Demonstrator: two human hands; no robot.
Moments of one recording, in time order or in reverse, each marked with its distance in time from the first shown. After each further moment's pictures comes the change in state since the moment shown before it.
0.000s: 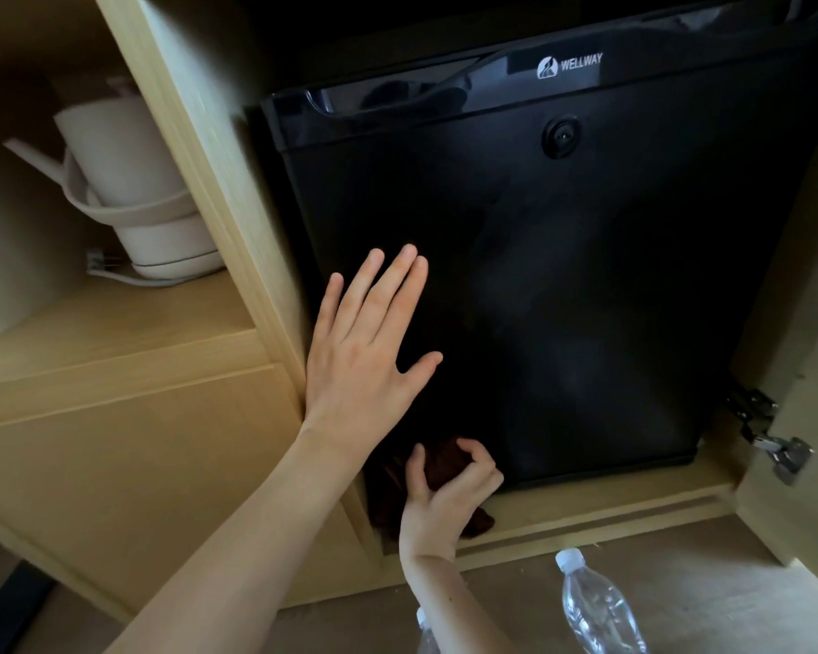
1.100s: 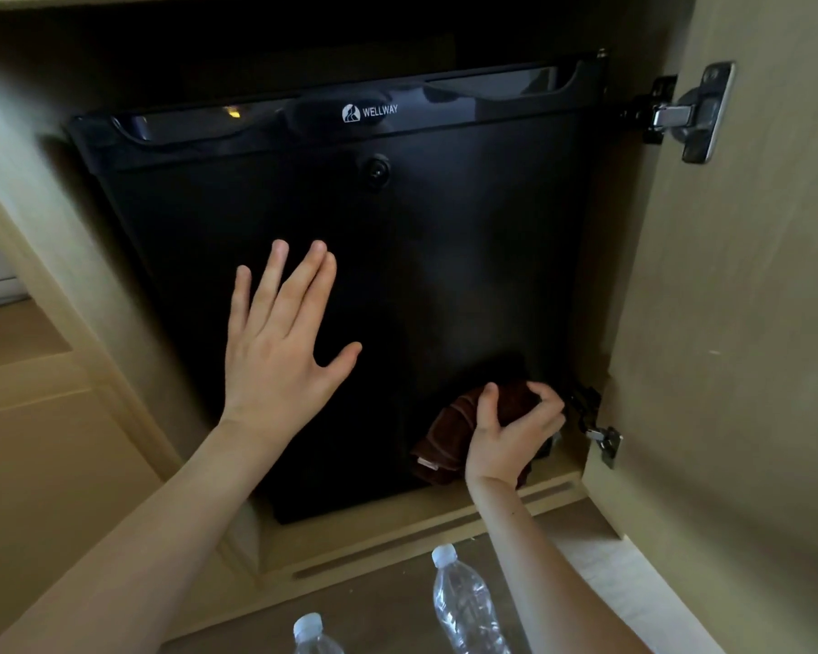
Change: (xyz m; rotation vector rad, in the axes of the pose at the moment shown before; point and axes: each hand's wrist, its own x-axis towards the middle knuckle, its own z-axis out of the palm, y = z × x) left_hand 0.032 0.051 0.020 -0.014 0.081 0.024; right_hand 0.181 0.010 -0.130 -0.016 0.227 -0.102
